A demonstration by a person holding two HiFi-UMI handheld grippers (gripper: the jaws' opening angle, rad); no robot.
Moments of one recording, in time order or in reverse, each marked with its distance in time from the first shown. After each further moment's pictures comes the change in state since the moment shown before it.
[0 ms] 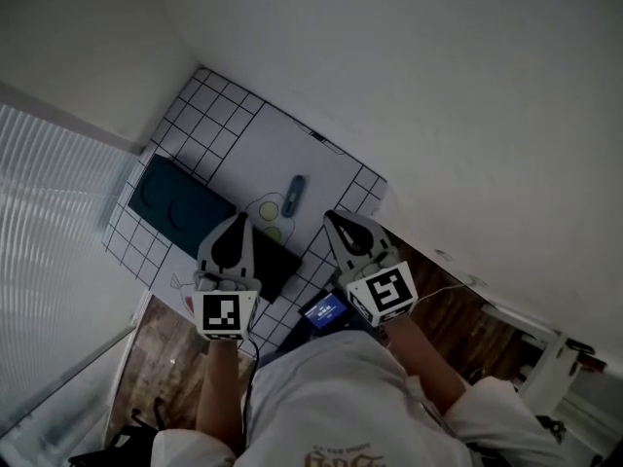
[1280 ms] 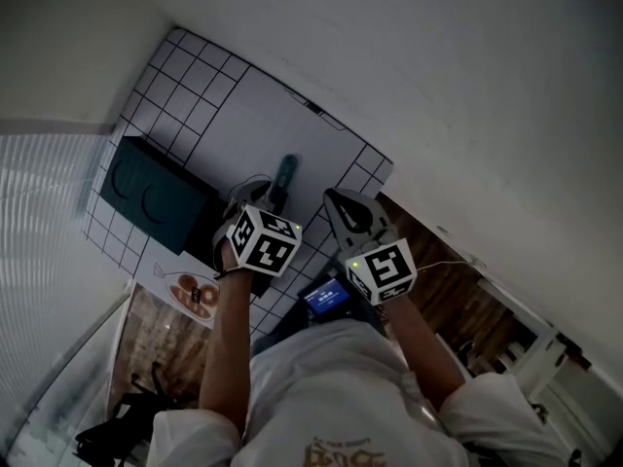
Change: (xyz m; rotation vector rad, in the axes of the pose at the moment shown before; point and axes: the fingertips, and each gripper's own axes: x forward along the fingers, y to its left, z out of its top) left arm 0.106 -0.064 -0.166 0.136 0.825 -0.250; right arm 0.037 -0.046 -0.077 0.098 0.148 0.027
